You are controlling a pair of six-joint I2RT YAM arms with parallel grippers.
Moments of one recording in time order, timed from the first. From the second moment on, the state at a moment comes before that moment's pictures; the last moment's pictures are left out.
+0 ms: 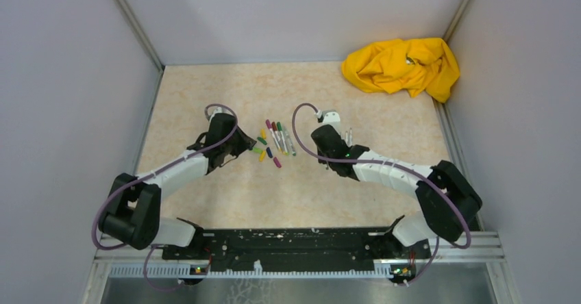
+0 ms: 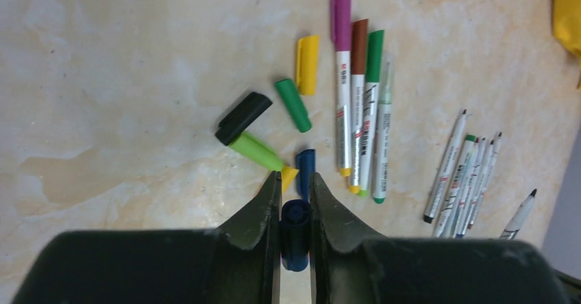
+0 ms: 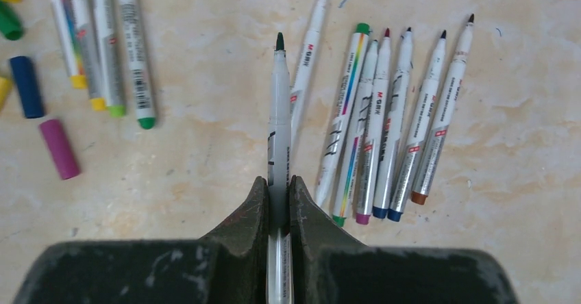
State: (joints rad) left arm -0.41 1.38 0.71 0.00 -0.10 -0.89; right arm 0.80 1.40 0.79 -0.14 0.44 0.43
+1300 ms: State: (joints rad) left arm -0.43 1.40 0.61 0.04 -0.12 -0.91; right arm 0.65 1.71 0.95 -0.13 0.43 0.40
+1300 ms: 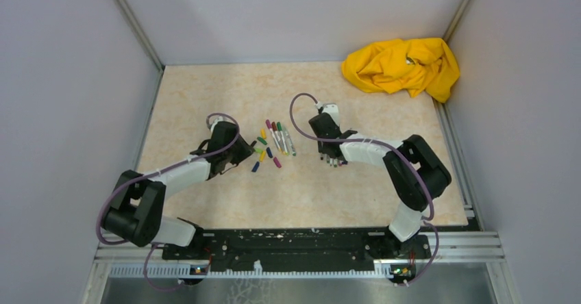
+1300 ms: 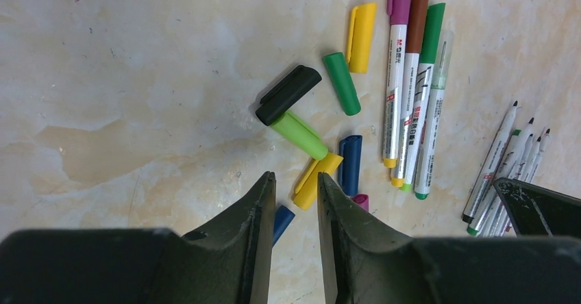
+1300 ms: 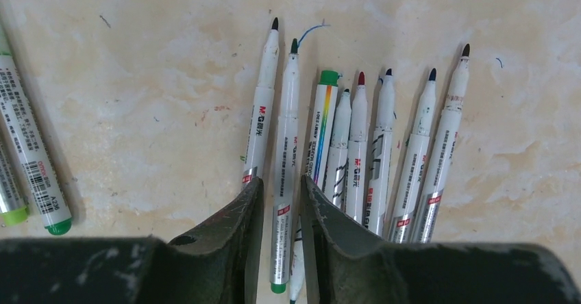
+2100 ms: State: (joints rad) left arm -0.46 1.24 0.55 0.09 -0.12 -0.95; right arm 0.68 1.68 1.03 -0.08 0.32 0.26
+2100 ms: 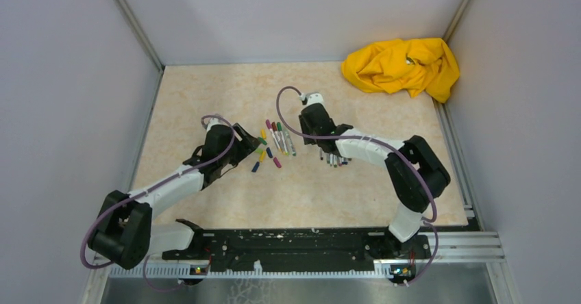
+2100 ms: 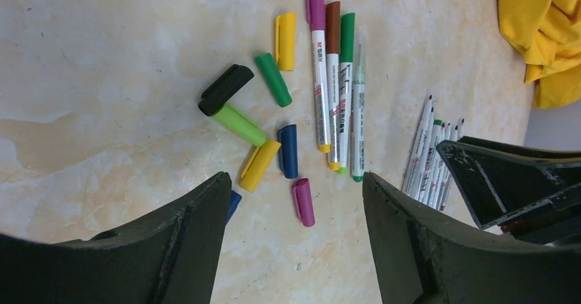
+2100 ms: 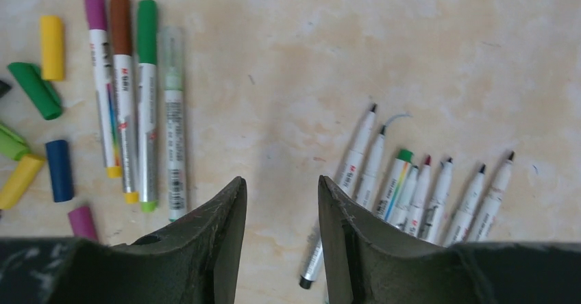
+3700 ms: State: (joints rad) left arm -0.46 1.17 0.49 0.16 -0.08 -0.98; right arm 0.78 1.99 1.30 -0.20 0.24 0.26
